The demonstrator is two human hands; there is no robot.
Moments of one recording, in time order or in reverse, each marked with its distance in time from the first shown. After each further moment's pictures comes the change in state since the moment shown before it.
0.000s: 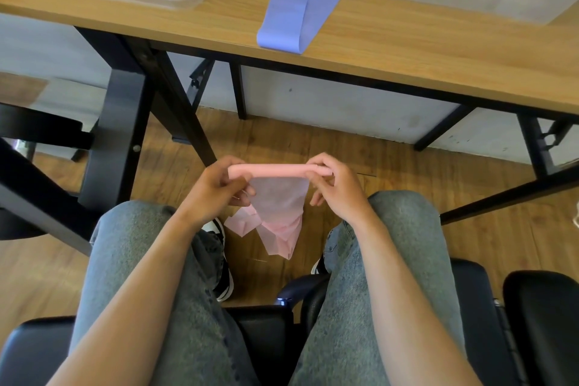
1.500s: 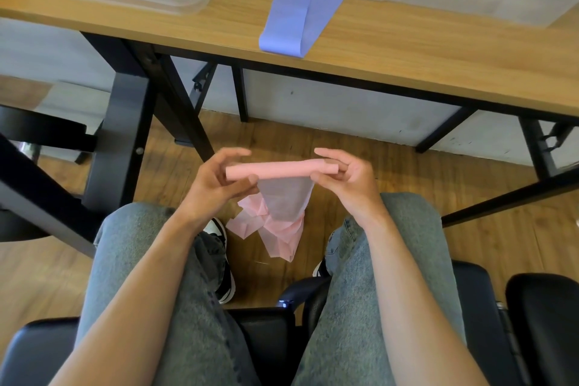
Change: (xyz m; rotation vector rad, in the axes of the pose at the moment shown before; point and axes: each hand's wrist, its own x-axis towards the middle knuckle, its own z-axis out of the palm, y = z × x) left_hand -0.002 0.005 -0.002 -0.284 0.025 0.075; right_hand -0.004 -0.013 -0.015 0.417 0.078 0.073
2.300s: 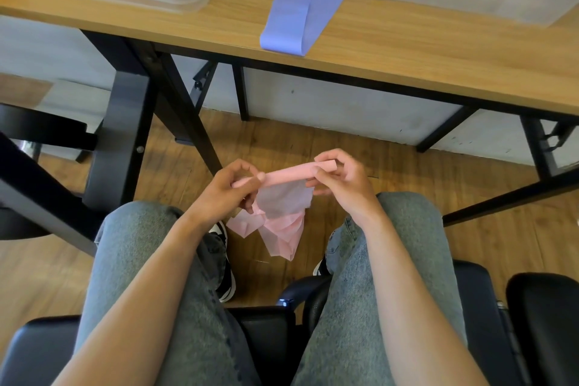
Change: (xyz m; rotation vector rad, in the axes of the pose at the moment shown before) left_hand 0.007 -0.011 0.010 0.173 -0.100 -0.136; right_hand 0.002 0.001 0.006 0.007 -0.016 0.091
